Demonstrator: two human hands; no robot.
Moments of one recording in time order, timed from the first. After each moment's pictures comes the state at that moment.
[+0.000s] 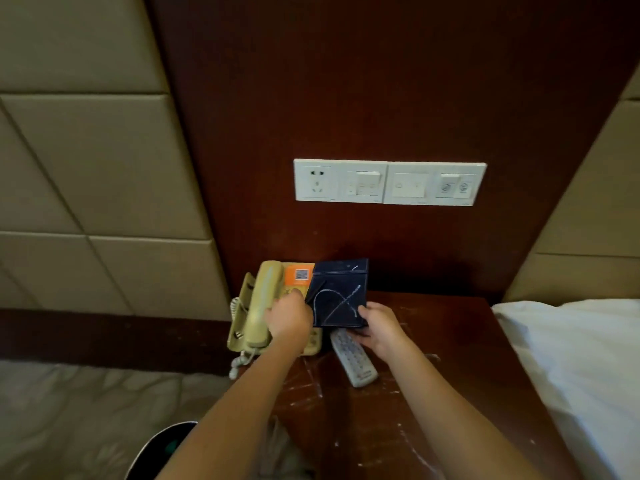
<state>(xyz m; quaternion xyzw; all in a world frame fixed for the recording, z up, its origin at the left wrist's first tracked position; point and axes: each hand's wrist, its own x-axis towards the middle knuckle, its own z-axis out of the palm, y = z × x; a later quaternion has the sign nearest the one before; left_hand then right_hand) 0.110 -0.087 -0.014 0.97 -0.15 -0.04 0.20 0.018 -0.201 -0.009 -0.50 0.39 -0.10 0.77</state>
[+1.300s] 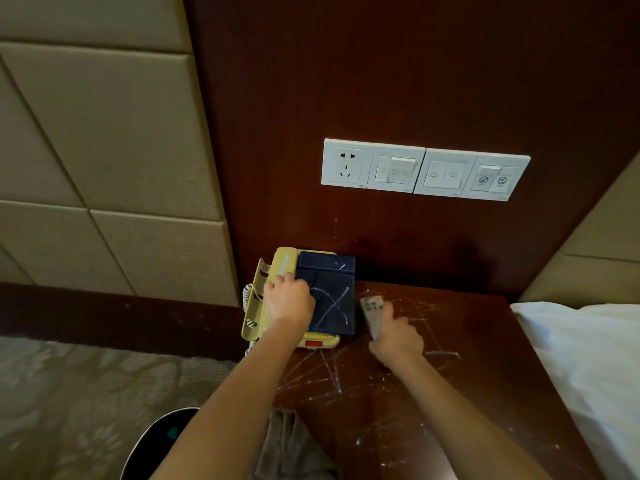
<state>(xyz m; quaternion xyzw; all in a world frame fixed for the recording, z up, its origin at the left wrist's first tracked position) 0.147 -0.060 -0.027 0.97 -0.23 0.03 0.06 0.025 -0.190 -0.050 -0.90 0.40 0.07 0.15</state>
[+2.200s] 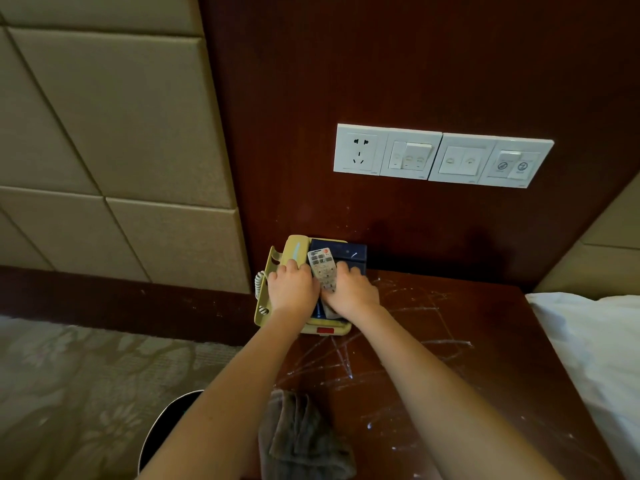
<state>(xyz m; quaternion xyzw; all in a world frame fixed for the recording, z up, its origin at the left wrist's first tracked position) 0.153 -0.045 -0.033 0.97 -0.23 0.05 0.10 0.095 -0.138 -0.014 -0.95 0.26 0.02 0.18</state>
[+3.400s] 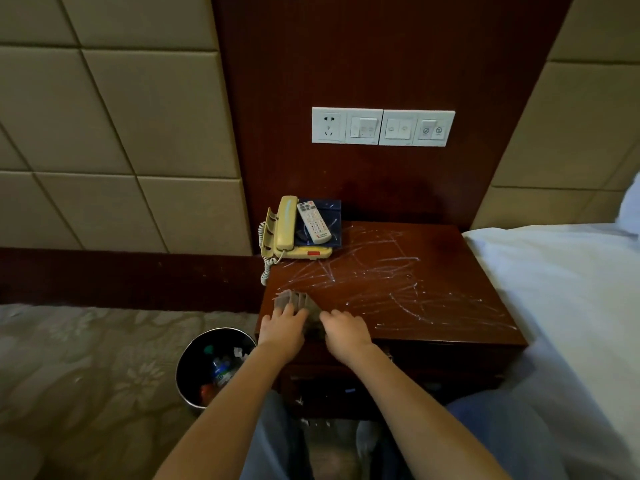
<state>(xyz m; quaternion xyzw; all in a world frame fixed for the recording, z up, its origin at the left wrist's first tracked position) -0.054 0.098 -0.072 0.93 -0.36 -0.10 0.00 -0.131 -0.014 -0.060 -0.98 0.14 0.10 0.08</state>
